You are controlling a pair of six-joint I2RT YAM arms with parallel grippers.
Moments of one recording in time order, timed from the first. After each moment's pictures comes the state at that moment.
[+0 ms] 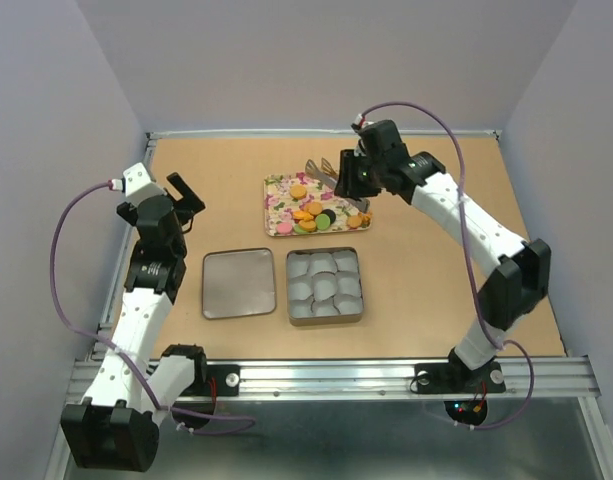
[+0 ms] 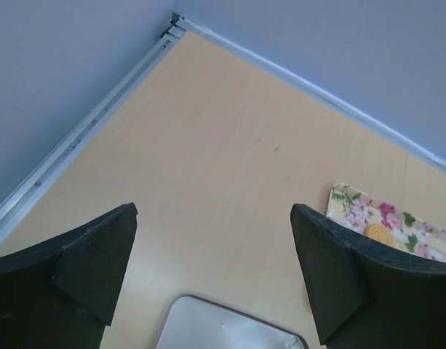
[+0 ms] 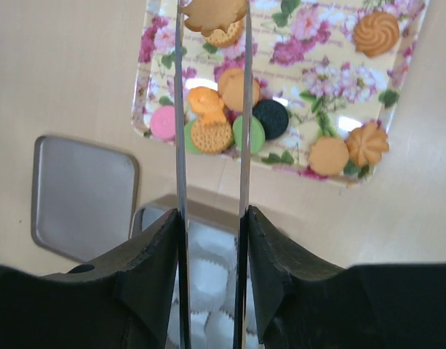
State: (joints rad) left arm -0.09 0.91 0.78 -0.10 -0.43 -0.38; right arm 0.55 1.78 1.73 -0.70 -0.05 0.40
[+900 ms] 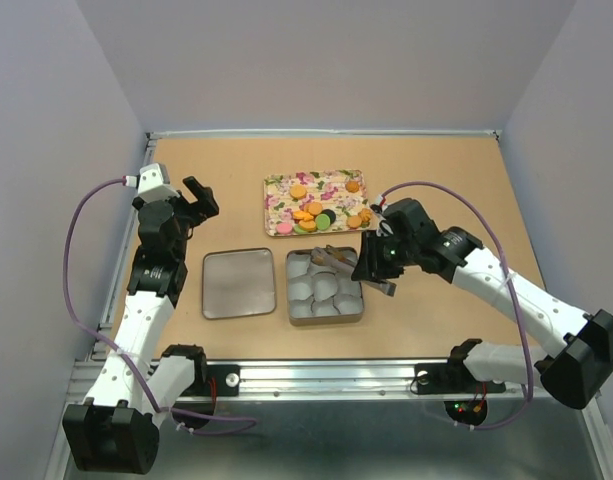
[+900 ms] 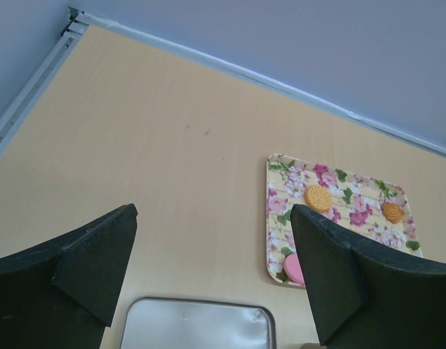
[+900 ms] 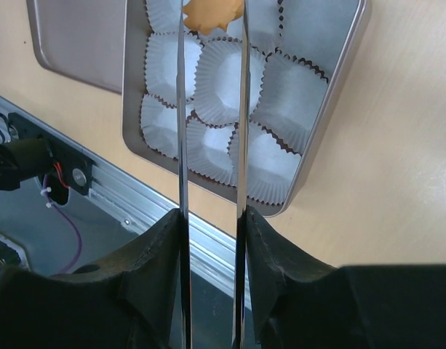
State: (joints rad) left arm -0.08 0.85 0.70 0.01 -0.17 -0.36; right arm 0.68 1.19 1.03 -0.72 -0.24 0.58
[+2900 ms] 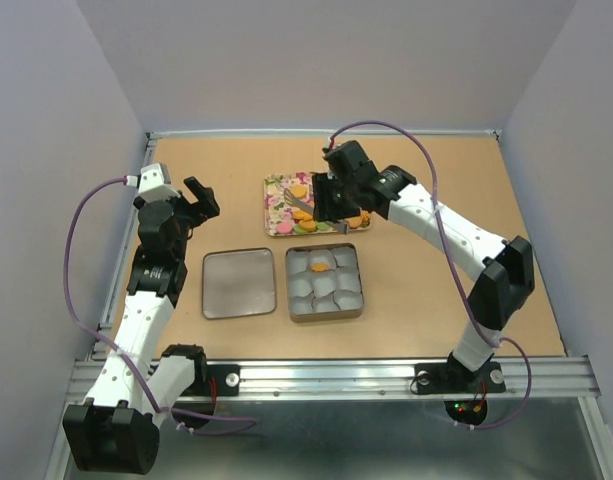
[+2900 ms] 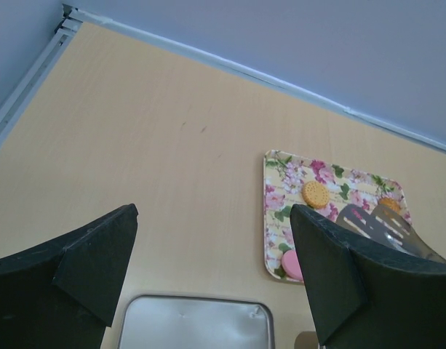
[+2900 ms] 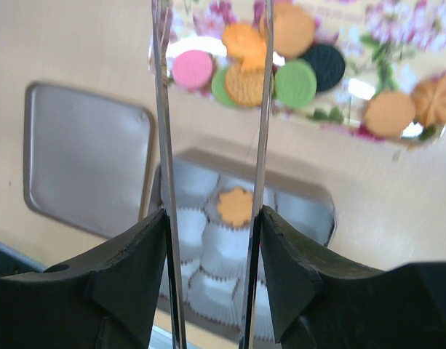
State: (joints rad) left arm -0.08 0.85 0.70 0.00 -0.15 -0.36; right arm 0.71 1.72 1.64 -0.75 0.06 0.47
